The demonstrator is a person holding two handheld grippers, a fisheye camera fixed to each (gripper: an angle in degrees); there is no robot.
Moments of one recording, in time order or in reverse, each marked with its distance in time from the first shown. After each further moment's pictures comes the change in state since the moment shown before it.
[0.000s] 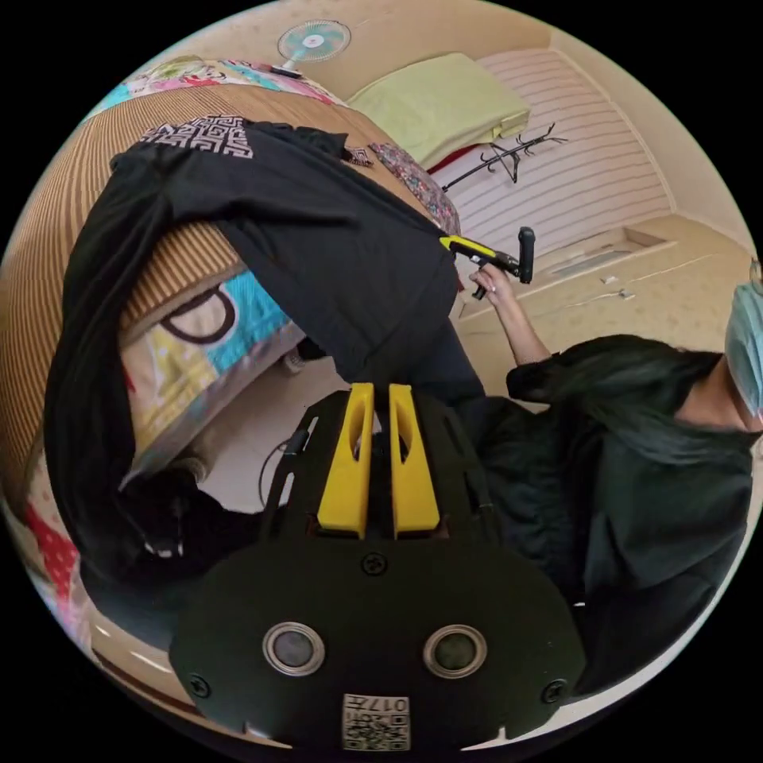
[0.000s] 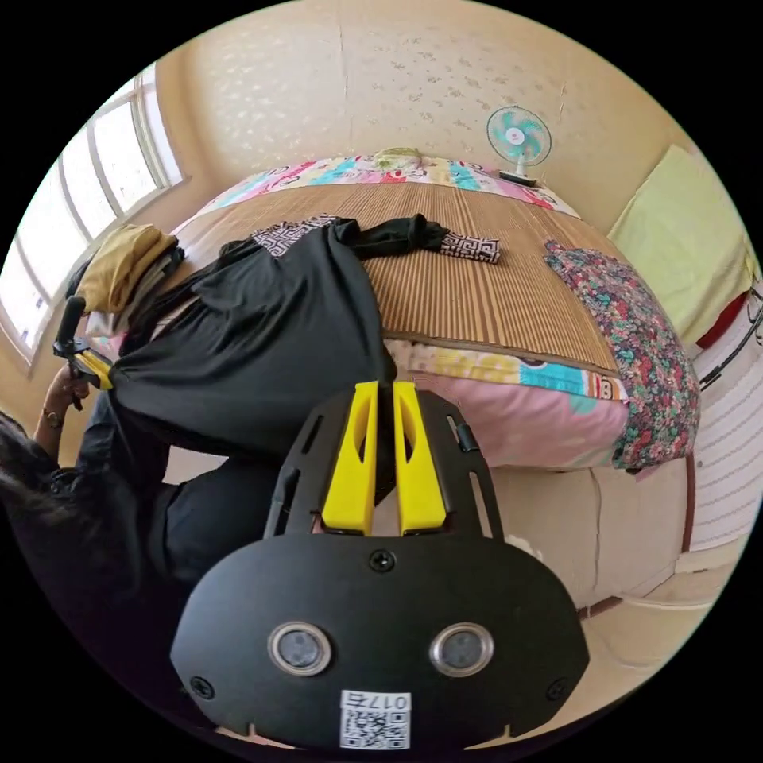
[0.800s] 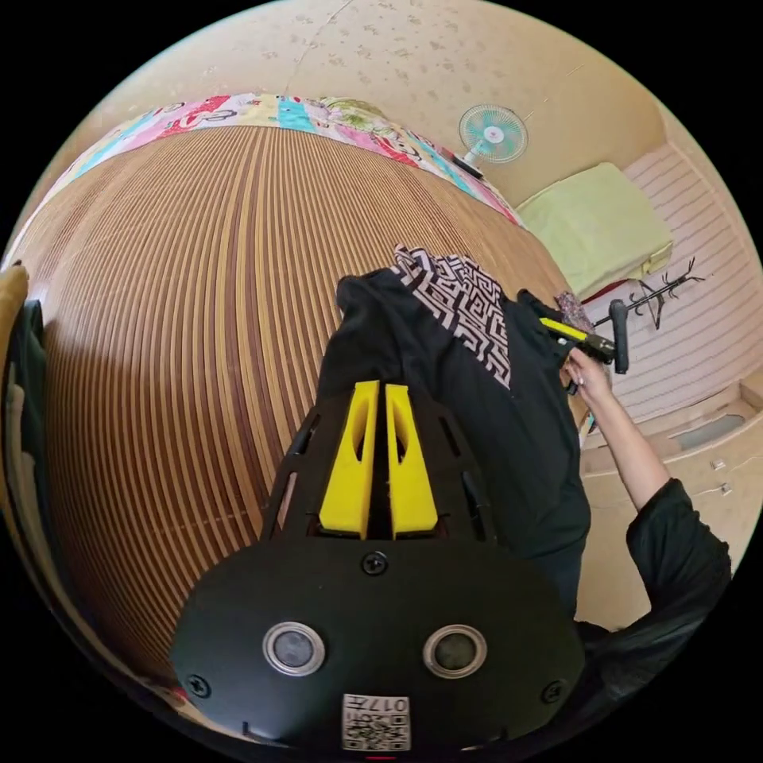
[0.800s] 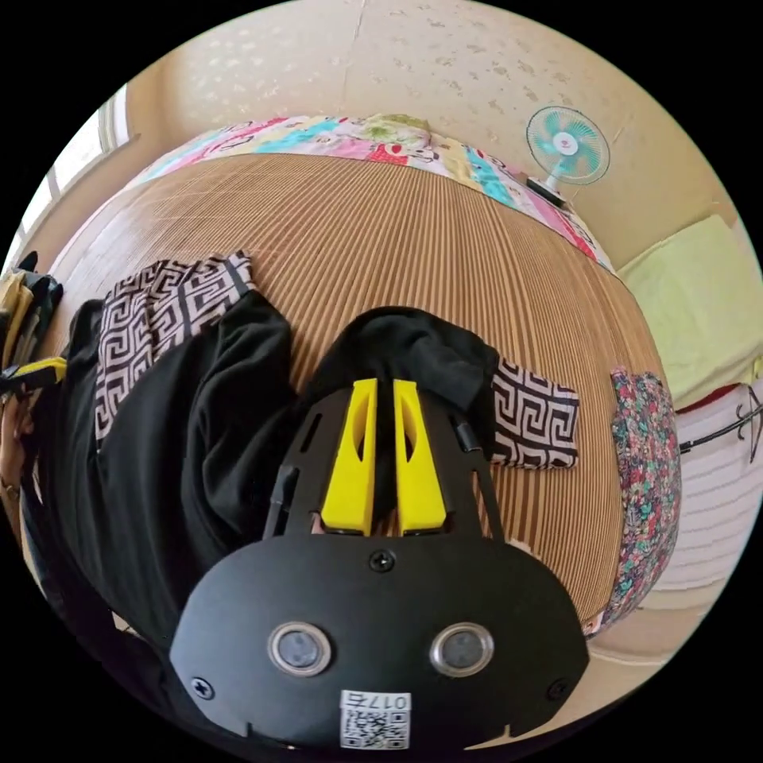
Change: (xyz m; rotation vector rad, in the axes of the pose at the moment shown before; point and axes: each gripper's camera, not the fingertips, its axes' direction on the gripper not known) left arm -0.174 -0.187 -0.101 0.377 -0.333 -0.378; right arm 0.044 -0.287 0.211 -0.054 0.369 0.012
